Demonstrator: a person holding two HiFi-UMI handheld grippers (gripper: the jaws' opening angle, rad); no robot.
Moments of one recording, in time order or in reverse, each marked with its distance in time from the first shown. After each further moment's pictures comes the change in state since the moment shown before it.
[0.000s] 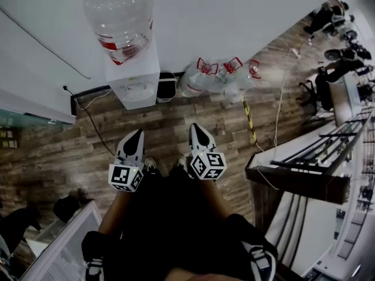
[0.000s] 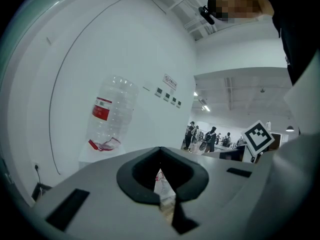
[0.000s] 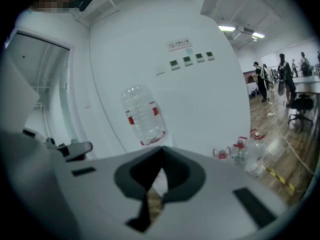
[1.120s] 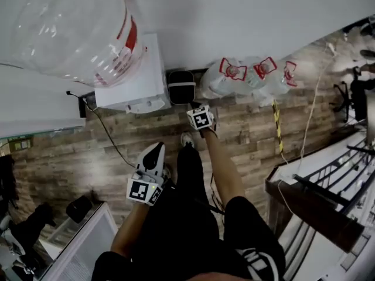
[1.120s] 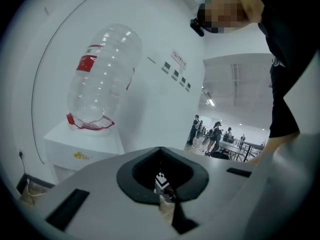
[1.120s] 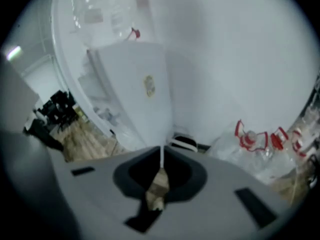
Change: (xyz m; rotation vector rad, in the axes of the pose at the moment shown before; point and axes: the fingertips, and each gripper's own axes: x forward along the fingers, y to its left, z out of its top) left arm 0.192 0.051 -0.123 -0.049 0.094 0.027; right arm 0.399 -0.196 -0.251 -0.327 0.670 0.143
